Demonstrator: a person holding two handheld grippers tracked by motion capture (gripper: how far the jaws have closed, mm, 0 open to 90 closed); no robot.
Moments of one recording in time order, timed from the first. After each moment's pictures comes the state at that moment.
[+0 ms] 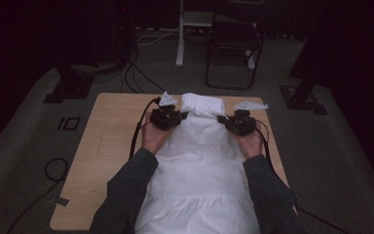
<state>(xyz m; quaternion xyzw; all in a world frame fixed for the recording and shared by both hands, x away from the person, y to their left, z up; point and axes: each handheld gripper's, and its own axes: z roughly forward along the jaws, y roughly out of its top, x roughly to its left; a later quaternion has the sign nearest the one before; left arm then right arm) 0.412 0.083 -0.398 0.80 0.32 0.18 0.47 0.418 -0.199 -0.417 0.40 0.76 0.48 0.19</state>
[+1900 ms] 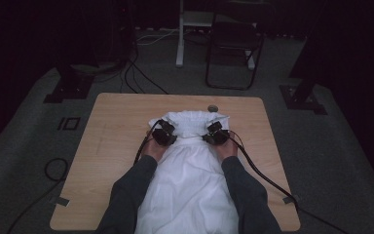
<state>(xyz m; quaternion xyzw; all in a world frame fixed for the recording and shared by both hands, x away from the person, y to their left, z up) 0.480 0.086 -0.533 0.86 0.40 0.18 0.28 0.490 -0.146 -0.546 0.44 0.82 0.35 0.14</state>
